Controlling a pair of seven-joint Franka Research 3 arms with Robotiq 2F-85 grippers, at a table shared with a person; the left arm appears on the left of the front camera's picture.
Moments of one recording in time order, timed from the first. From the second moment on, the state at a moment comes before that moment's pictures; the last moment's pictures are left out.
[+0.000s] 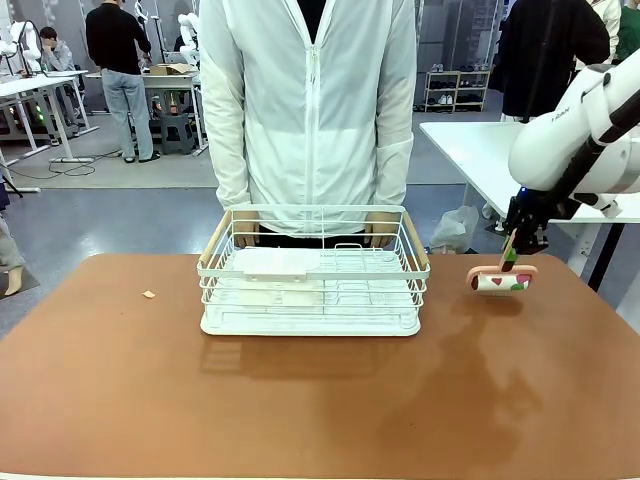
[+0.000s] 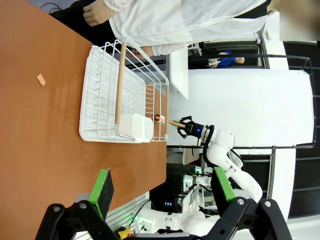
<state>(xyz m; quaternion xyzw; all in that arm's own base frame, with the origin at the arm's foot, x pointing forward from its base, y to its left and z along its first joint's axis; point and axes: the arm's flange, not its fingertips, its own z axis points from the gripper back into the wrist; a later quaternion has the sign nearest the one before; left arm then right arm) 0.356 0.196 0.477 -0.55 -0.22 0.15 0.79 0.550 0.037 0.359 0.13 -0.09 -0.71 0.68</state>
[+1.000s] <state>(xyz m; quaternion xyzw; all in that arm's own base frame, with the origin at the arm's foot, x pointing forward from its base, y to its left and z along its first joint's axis) 0.357 0.196 0.477 -0.55 -0.22 0.15 0.79 0.520 0.023 0.348 0.10 -0.04 -0.71 0.70</state>
